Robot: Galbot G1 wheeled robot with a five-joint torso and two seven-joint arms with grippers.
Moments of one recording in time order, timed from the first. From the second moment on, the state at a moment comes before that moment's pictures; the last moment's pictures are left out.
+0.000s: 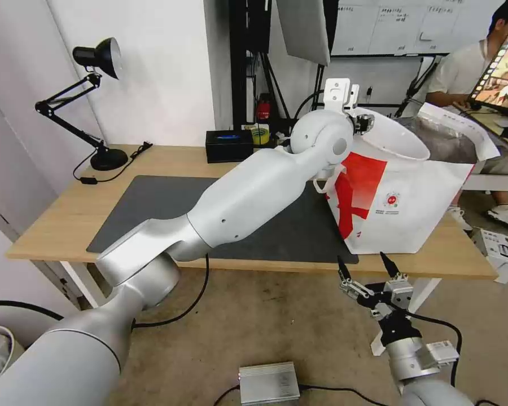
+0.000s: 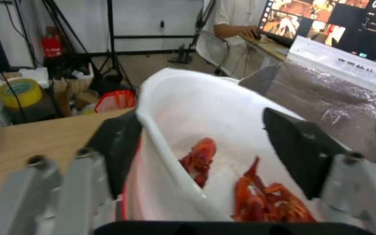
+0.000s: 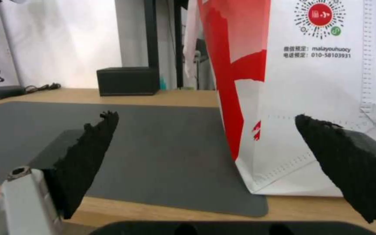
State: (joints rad) left arm -0.11 -1.59 0.45 -1.32 -1.25 0.52 -0.67; right arm -1.69 1.26 0.56 2.16 0.30 0.16 -0.01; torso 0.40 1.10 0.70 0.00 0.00
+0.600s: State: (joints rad) left arm -0.10 -1.60 0.46 -1.33 -1.24 0.50 -0.67; right arm -1.69 1.26 0.56 2.16 0.30 0.16 -0.01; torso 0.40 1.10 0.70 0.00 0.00
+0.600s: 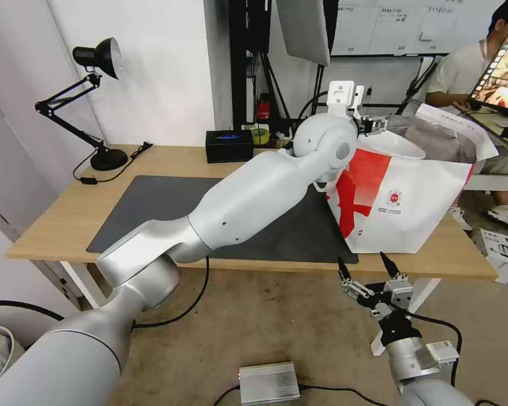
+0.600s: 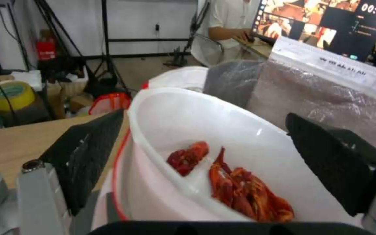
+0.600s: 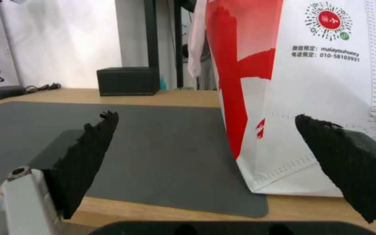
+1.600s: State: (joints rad) left arm -0.07 -1.56 0.47 -1.36 -1.10 0.50 -0.54; right arm -1.69 1.26 0.56 2.16 0.30 0.16 -0.01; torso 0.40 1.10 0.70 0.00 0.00
